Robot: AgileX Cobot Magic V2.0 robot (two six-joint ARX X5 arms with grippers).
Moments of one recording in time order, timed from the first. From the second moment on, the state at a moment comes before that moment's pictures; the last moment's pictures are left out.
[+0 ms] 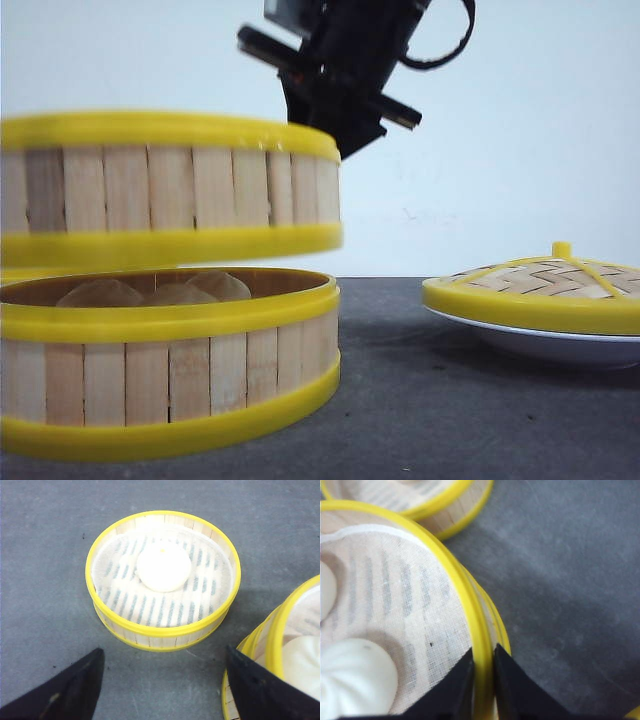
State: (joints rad) left arm -0.07 0.77 0.82 -0.62 -0.02 -0.02; right arm 0.71 1.73 1.44 -0.59 -0.13 0.17
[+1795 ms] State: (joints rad) left arm 0.11 1.17 0.97 -0.45 -0.03 0.00; right arm 0.66 1.34 1.44 -0.85 0.03 0.11
